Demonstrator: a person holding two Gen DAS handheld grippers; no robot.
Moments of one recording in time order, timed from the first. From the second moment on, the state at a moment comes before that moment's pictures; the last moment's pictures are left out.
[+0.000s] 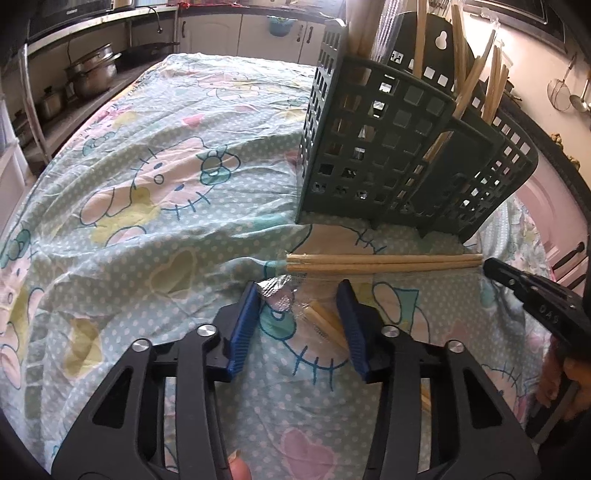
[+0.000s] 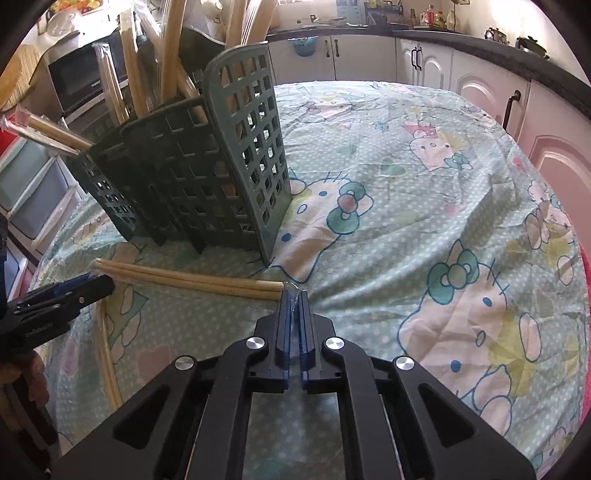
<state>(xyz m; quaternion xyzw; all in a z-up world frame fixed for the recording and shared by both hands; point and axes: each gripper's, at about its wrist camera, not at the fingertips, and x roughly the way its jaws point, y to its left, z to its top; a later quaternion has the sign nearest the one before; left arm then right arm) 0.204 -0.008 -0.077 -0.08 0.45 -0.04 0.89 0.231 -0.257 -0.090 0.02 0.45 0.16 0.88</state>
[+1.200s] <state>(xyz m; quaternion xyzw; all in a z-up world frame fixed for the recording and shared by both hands) 0.159 0.000 0.028 -0.11 0.34 -0.13 0.92 0.155 -0.239 0.037 -0.05 0.29 0.21 0.93</state>
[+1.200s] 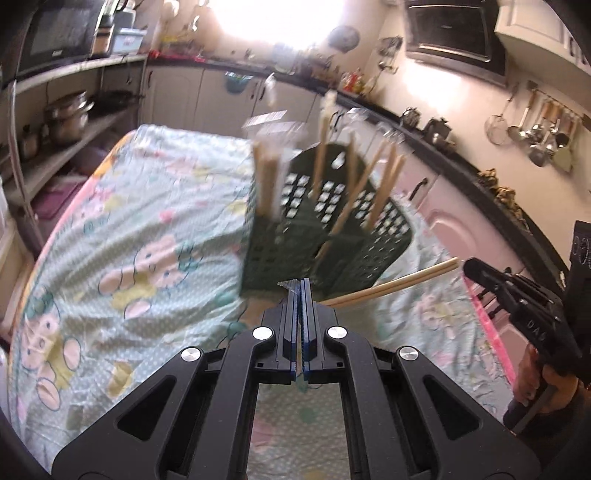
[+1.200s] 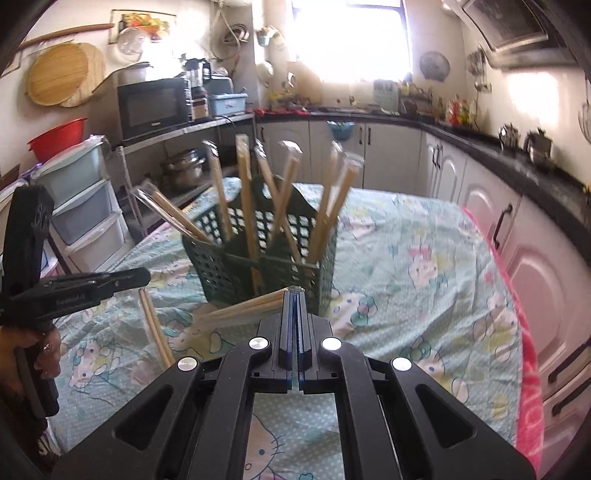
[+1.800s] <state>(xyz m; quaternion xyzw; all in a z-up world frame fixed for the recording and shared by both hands) 0.145 -0.017 0.097 -0.09 0.27 -0.17 0.94 0.122 -0.224 0.092 -0.11 0.21 0.22 0.95</state>
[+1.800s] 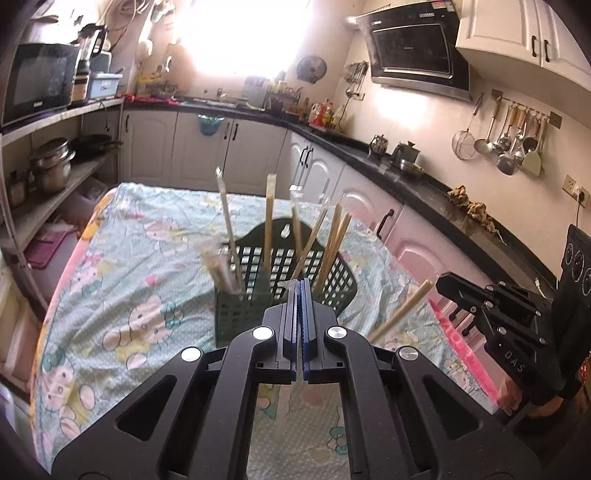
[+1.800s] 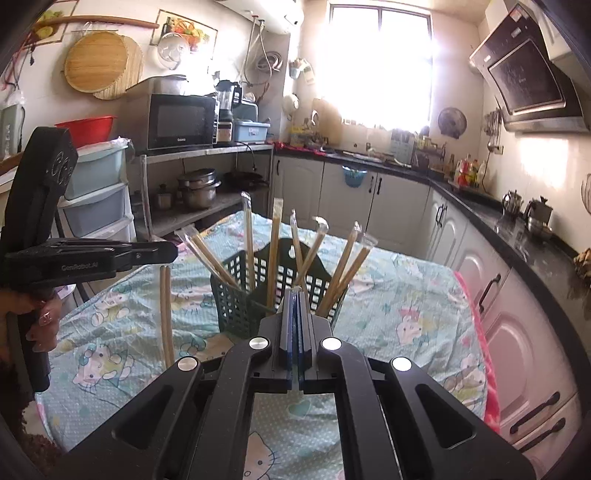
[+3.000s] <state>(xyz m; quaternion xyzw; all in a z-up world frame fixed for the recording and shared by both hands) 0.213 -0.045 0.231 -0.10 0.14 -0.20 0.97 0.157 -0.234 0.222 -0.10 0.06 0.19 0.98</state>
